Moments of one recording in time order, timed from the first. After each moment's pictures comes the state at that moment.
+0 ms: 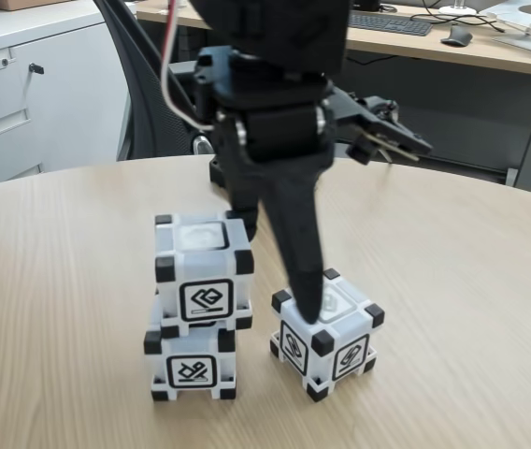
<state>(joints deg) 13.0 88.6 89.6 95.4 -20.1</state>
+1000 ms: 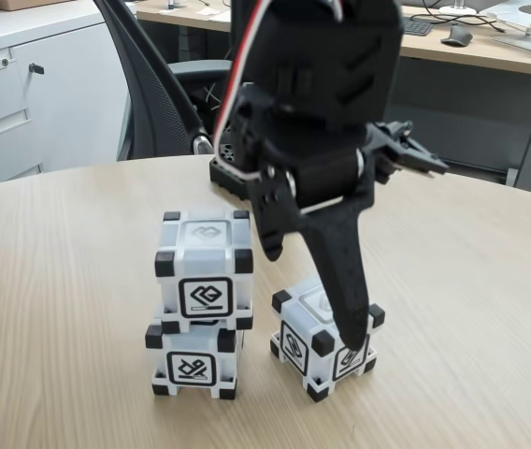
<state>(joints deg) 9.1 81.2 89.4 95.1 -23.5</state>
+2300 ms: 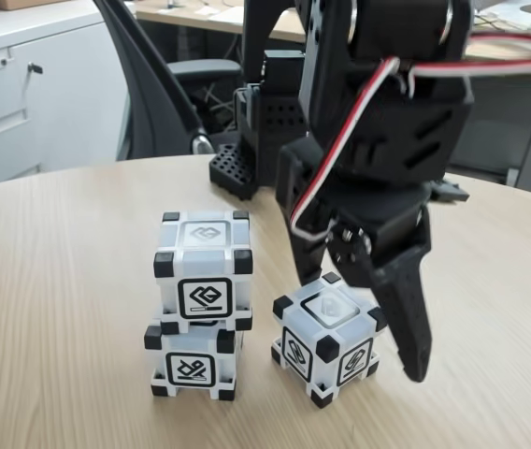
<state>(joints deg) 1.4 72.8 89.3 89.8 -25.2</state>
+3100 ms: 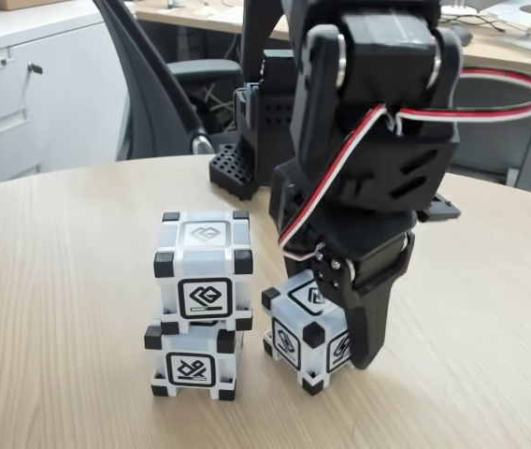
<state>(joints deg) 2.3 69.2 88.2 89.9 -23.1</state>
